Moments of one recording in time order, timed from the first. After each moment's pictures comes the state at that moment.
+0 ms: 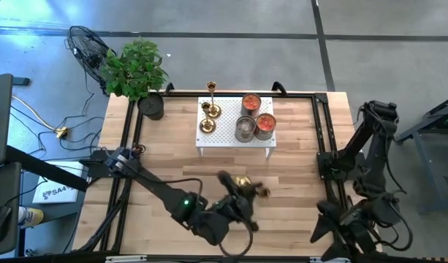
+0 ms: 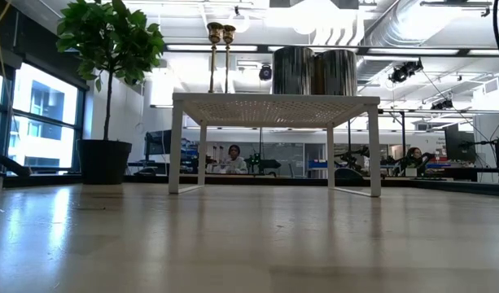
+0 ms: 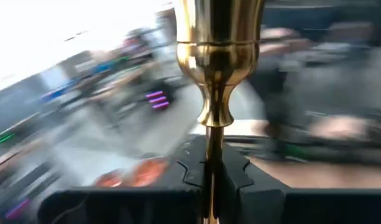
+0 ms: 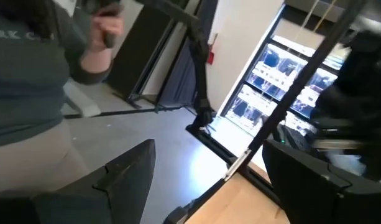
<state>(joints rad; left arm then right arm) -0.57 2.10 2.18 -0.19 -1.25 0.27 1.26 1.16 0.82 0.36 0.65 -0.44</state>
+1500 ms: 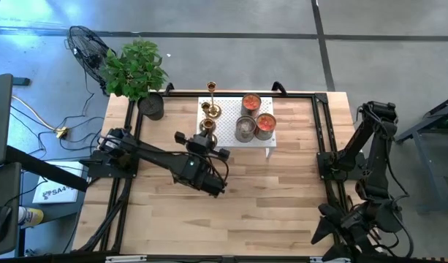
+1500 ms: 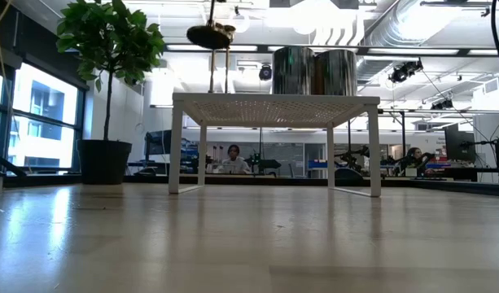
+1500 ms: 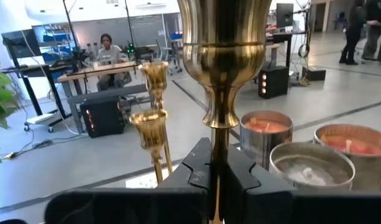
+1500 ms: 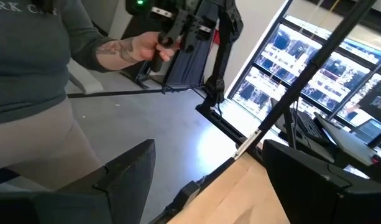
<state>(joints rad) -0.34 1.90 1.81 -1.57 -1.57 -1.65 1.31 1.17 0.82 0.25 0.71 -0.37</state>
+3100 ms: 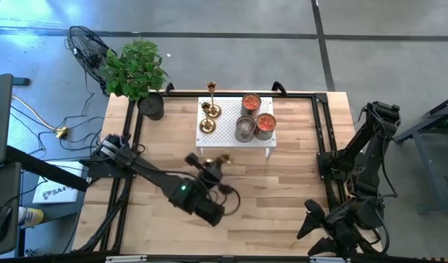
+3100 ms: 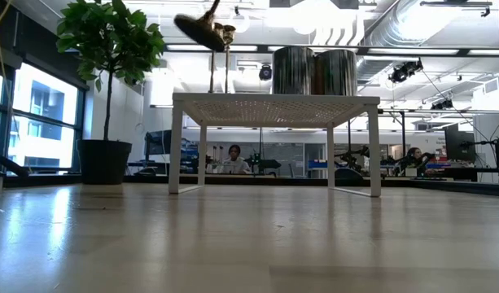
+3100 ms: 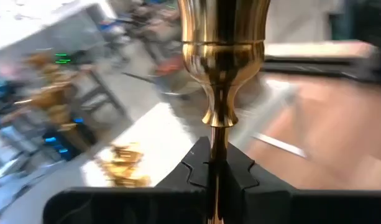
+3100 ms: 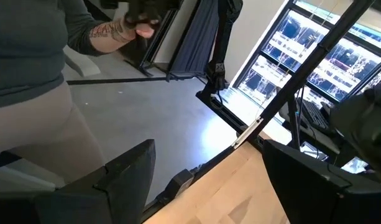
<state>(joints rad) -0.51 1.90 1.72 -0.98 -1.39 -0.83 1.16 1.17 0.82 0.19 0.54 -0.37</state>
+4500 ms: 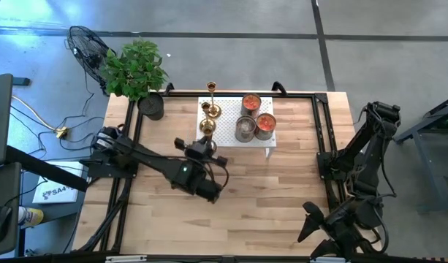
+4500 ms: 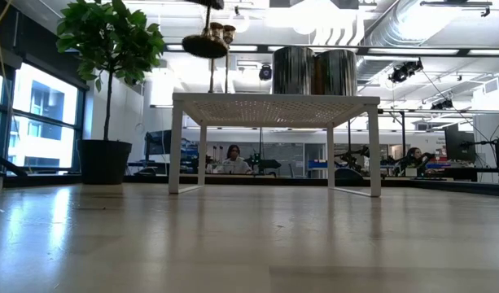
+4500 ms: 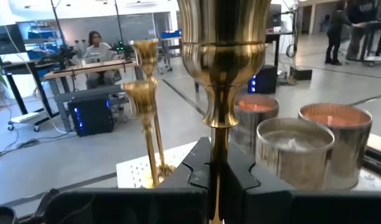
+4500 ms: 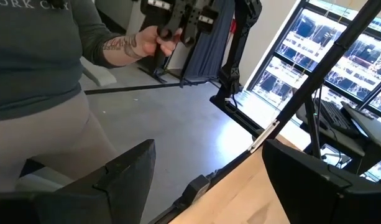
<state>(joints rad) -0.38 1.82 1.62 -1.23 -1.57 -1.44 1.14 1.17 0.82 0.20 0.47 -0.31</state>
